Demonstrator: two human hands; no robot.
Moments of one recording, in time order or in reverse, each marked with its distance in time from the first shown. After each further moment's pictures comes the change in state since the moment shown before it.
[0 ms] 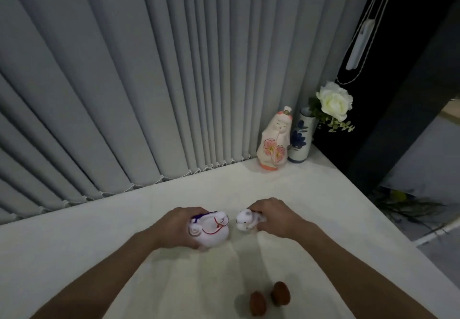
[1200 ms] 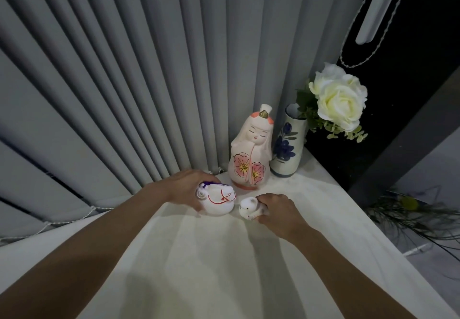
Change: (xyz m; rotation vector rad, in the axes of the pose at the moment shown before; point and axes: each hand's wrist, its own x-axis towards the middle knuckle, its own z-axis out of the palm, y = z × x) left_hand 0.254 0.027 -0.024 0.273 -0.169 0.137; right_hand 0.087 0.145 -0.011 0.125 0.124 0.294
